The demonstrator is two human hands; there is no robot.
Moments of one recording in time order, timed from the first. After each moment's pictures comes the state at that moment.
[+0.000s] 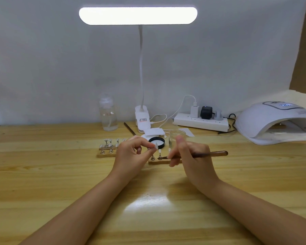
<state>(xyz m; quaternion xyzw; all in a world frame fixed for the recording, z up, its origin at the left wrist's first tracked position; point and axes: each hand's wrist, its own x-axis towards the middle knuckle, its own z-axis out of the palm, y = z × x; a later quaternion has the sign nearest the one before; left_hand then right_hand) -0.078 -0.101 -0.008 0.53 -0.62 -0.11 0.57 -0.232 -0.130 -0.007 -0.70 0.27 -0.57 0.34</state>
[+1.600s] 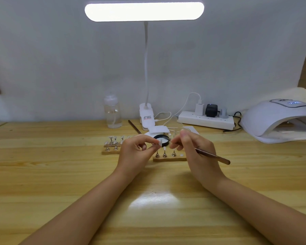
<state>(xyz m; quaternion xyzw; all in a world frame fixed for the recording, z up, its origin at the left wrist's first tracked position) -0.077 -0.102 -0.010 0.51 -0.61 -0.11 0.60 -0.232 -0.129 -0.003 -0.72 0.26 -0.56 0.31</state>
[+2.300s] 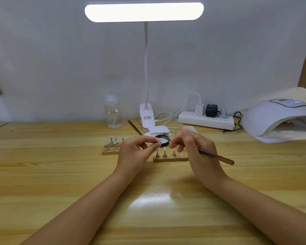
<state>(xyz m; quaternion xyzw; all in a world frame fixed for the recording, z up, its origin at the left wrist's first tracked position) -0.076 -0.102 -0.009 0.53 -0.61 -0.10 0.59 -0.233 -0.124 0.003 -0.72 0.25 -0.56 0.32</state>
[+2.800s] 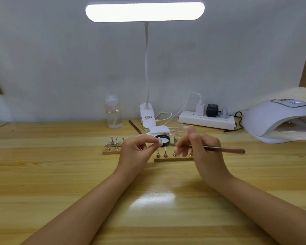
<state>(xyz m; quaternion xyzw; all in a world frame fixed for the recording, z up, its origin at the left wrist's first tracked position) -0.076 -0.103 -0.010 0.48 -0.62 -0.10 0.61 -0.236 -0.124 0.007 -0.69 0.25 -0.57 0.36</state>
